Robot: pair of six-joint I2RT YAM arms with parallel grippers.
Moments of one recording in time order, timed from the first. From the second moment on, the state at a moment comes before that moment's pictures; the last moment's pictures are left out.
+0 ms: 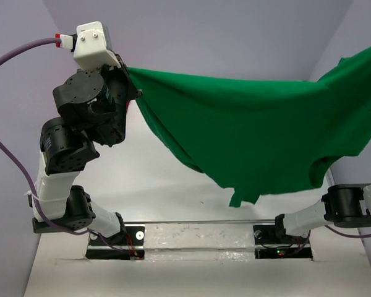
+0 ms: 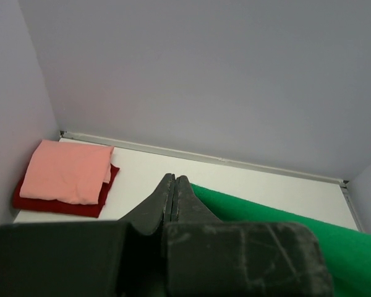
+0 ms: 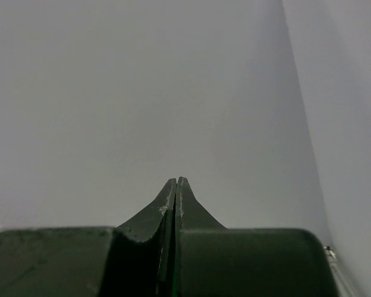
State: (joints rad) left arm -1.15 1.44 2.45 -0.88 -1.20 -0.11; right arm 1.46 1.37 2.68 0.32 1.07 -1.20
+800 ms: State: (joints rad) left arm -1.19 1.43 2.41 -0.98 -1.25 -0.20; right arm 1.13 1.29 2.02 0.37 1.39 -1.33
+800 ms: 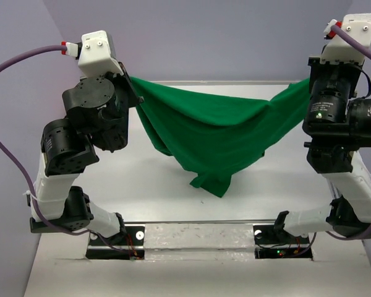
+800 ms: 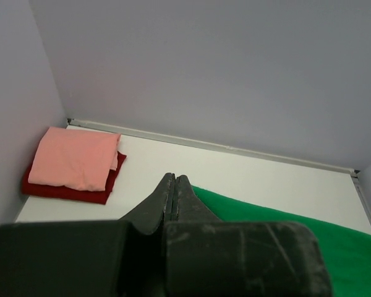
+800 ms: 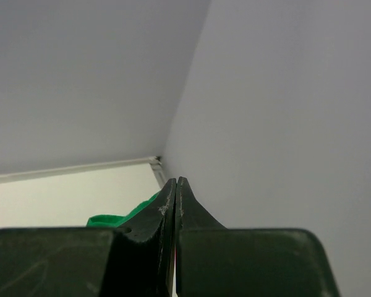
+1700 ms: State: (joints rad) left arm -1.17 1.40 2.30 -1.01 -1.27 -0.24; right arm 0.75 1.23 1.79 0.38 1.45 -1.29
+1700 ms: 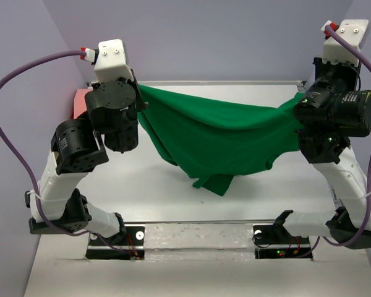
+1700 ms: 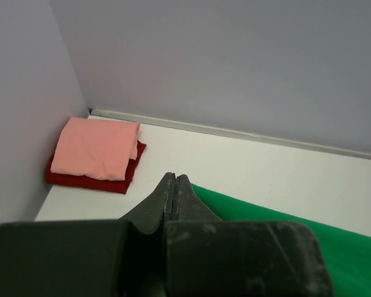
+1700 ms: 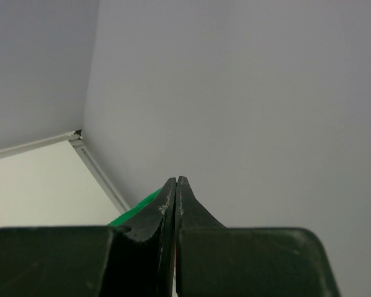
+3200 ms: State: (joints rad) left arm -0.79 1.40 2.02 -1.04 -0.89 -0.37; right arm 0.37 1.43 2.01 -0.81 0.53 -0.03
